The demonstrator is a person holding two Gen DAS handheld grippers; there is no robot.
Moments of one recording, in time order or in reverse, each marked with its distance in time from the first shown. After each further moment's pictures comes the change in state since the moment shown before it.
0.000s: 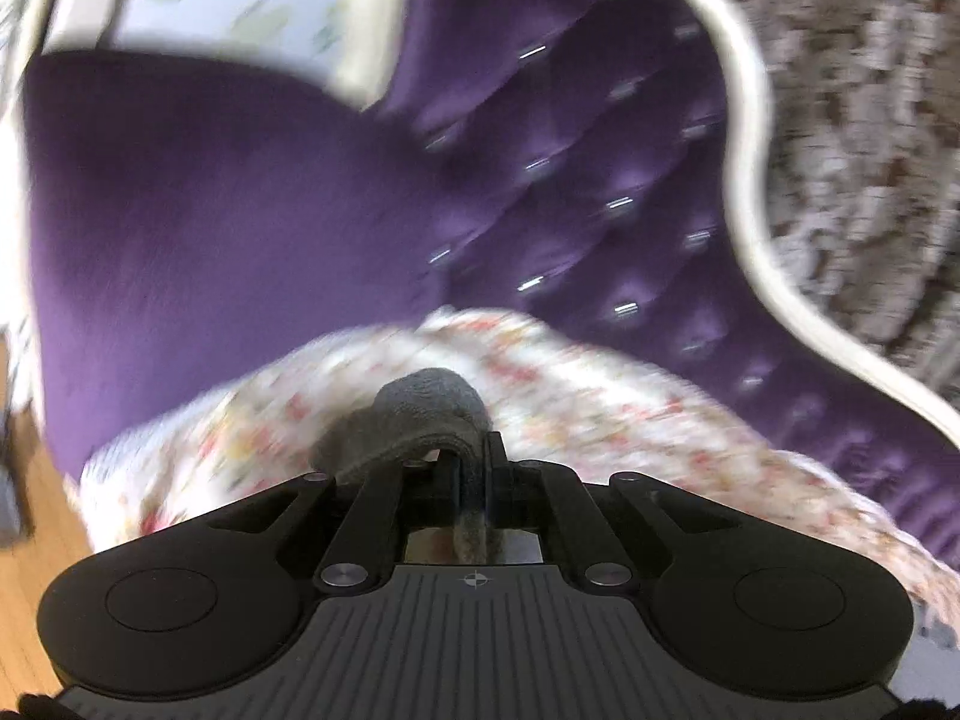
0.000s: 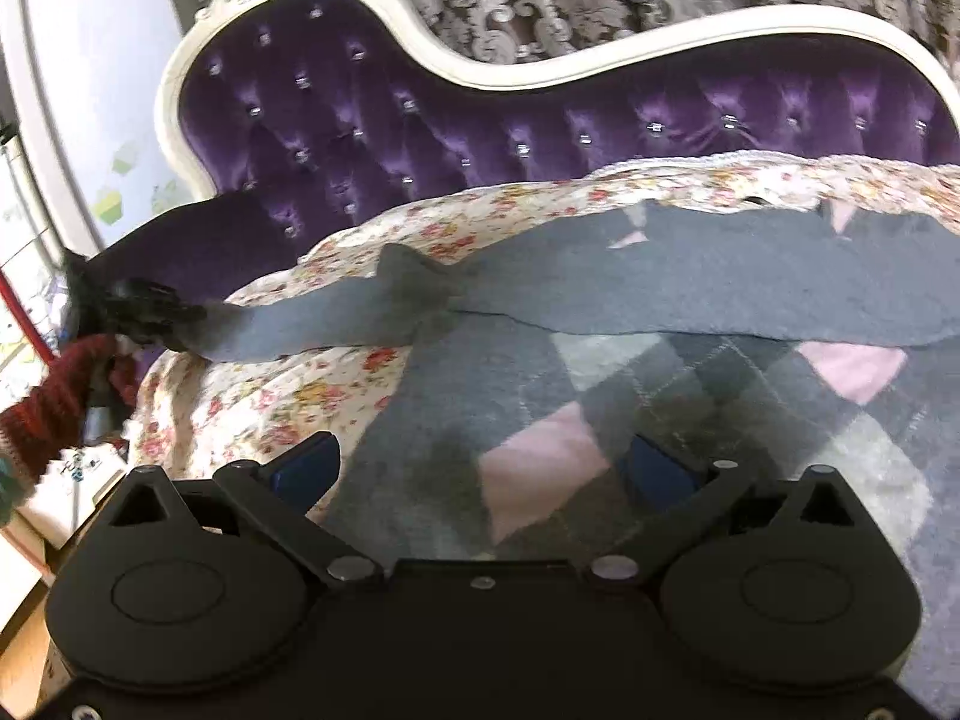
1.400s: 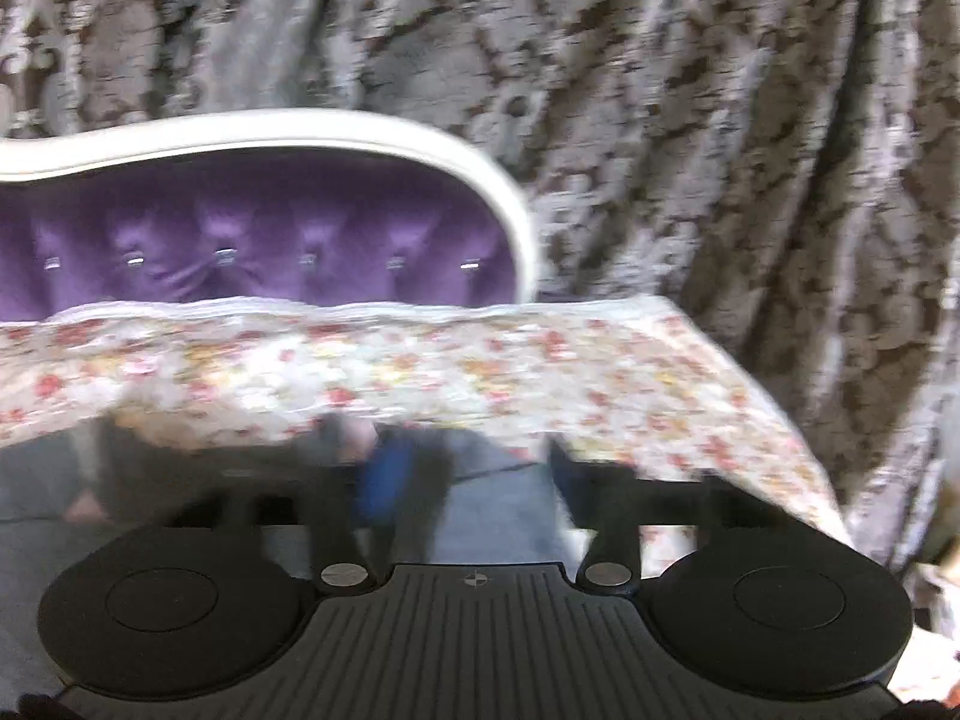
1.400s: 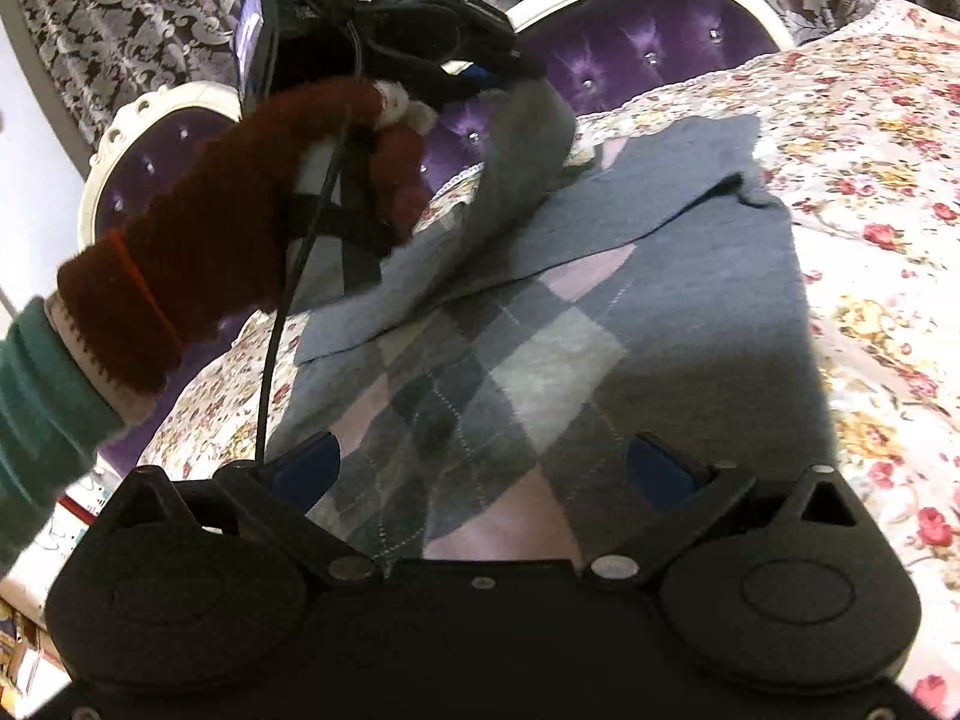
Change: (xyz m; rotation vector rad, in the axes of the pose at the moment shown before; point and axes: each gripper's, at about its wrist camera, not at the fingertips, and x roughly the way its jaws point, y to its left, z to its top) left arm 0.009 -0.465 -0.183 0.513 0.264 -0.750; right arm -0.091 -0.102 -0.041 0.314 -0.056 -0.045
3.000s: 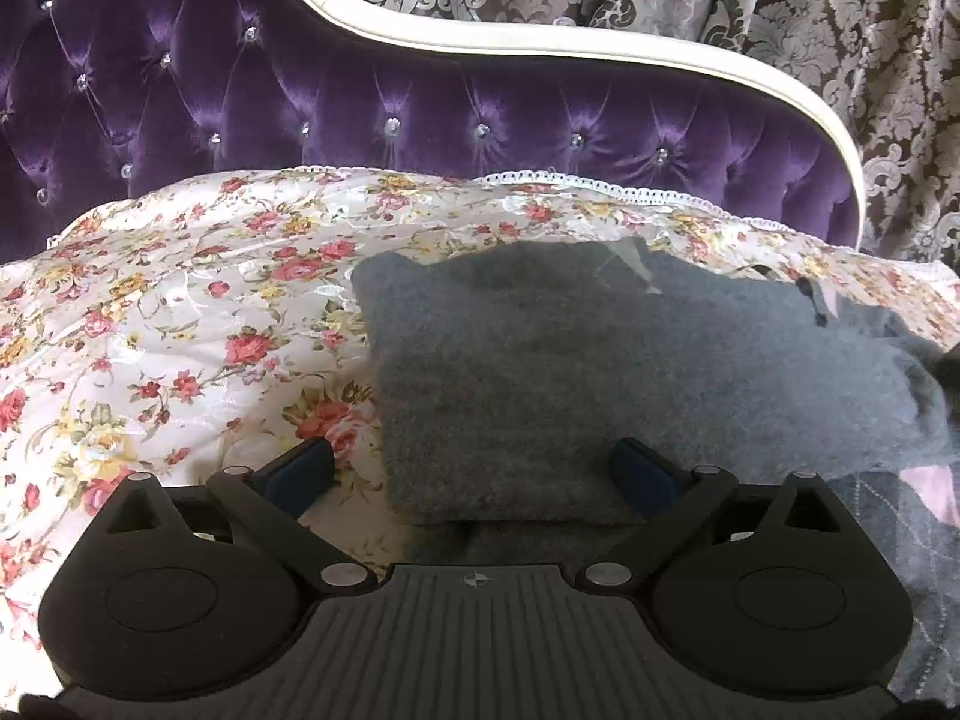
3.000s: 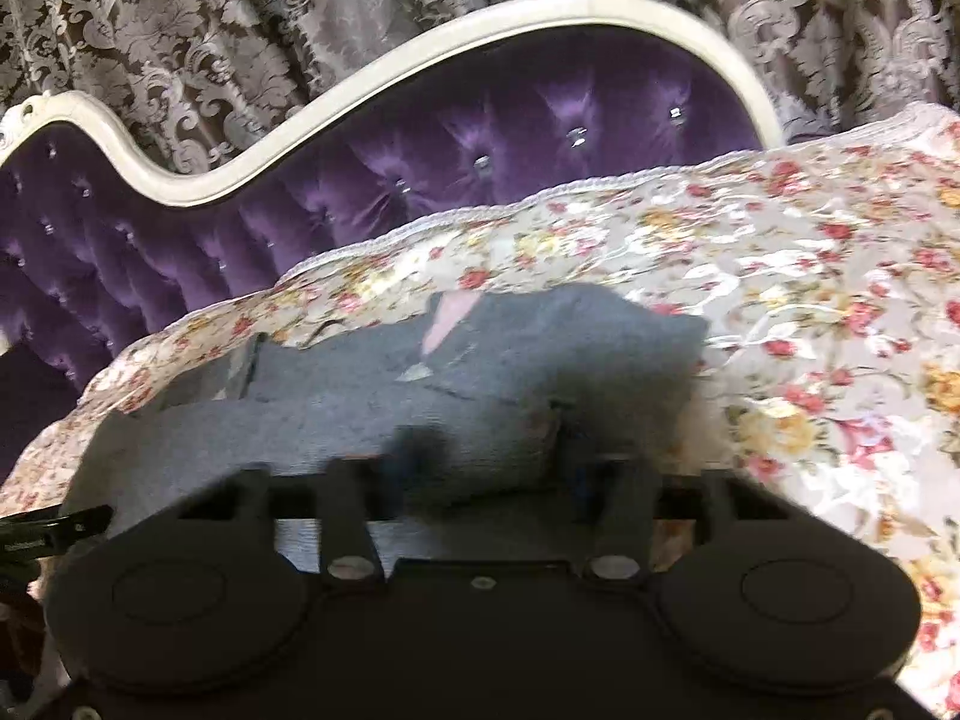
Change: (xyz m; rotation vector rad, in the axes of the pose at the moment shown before) left arm -0.103 0.170 -0.113 -0.143 0.055 0.547; right arm 0.122 -0.092 0.146 -0.137 -0.036 -0.147
